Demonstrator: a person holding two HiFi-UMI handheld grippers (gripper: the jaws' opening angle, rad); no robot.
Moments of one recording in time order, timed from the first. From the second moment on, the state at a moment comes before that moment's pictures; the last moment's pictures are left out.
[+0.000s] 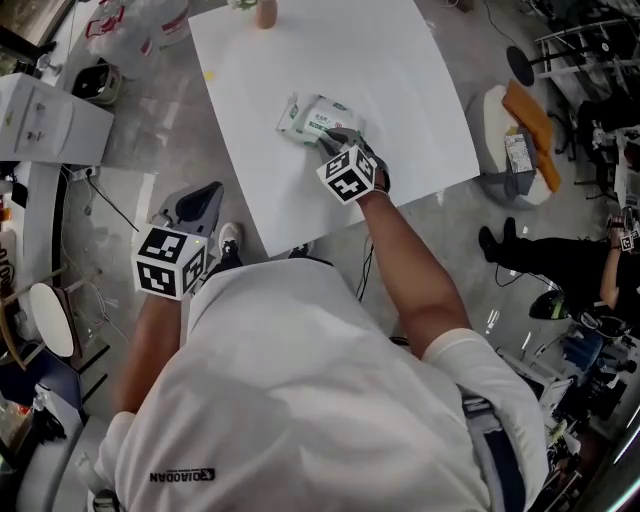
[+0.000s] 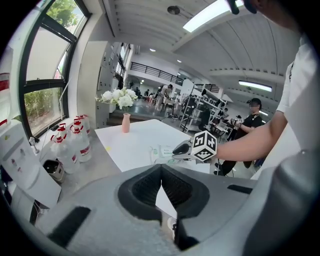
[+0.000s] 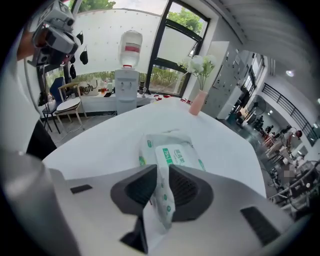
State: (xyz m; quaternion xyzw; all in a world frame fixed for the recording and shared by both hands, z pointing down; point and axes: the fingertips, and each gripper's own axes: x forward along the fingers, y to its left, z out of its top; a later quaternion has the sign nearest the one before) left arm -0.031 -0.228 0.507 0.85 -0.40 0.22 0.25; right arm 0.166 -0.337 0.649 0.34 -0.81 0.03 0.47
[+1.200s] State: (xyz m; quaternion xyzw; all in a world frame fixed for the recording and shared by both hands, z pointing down) left arm -0.026 -0.236 0.505 0.86 -0.39 0.22 0.24; right arm 0.179 -0.349 0.653 0.35 -0.82 0.14 0.43
